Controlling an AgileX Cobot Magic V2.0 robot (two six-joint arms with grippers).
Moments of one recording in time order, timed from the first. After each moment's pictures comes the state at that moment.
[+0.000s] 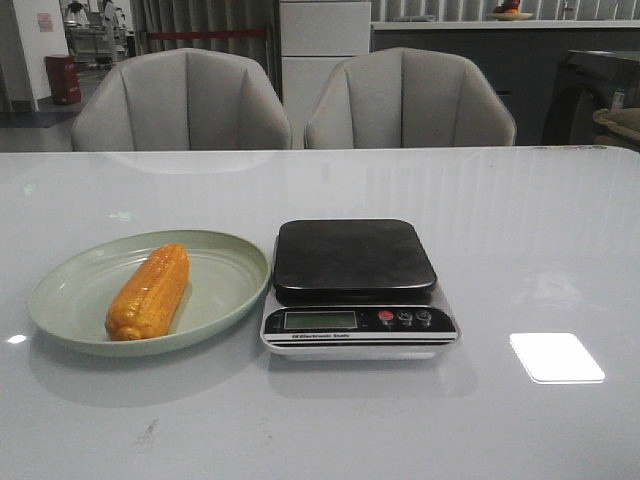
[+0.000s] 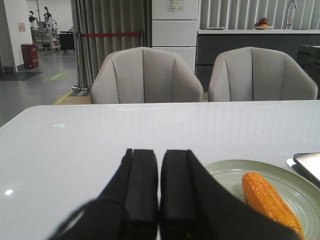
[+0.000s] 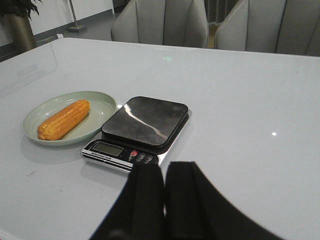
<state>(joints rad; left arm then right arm) -0.07 -0.01 0.01 0.01 0.03 -0.04 0.44 -0.01 -0.24 0.01 0.47 0.11</state>
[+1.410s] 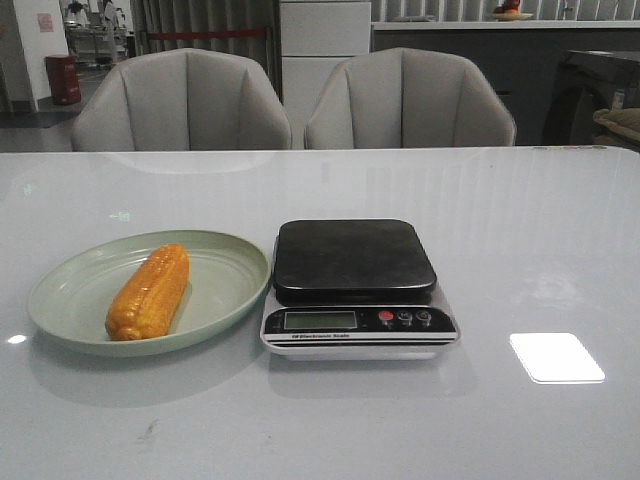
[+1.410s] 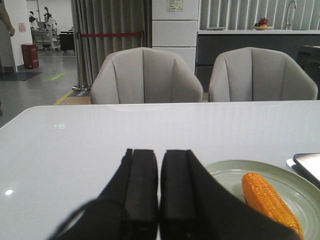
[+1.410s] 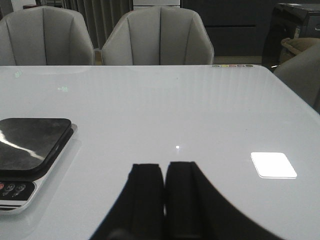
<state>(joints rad) -0.07 -0.01 0.01 0.01 0.03 -0.04 0.03 -0.01 0.03 -0.04 0.13 0.11</state>
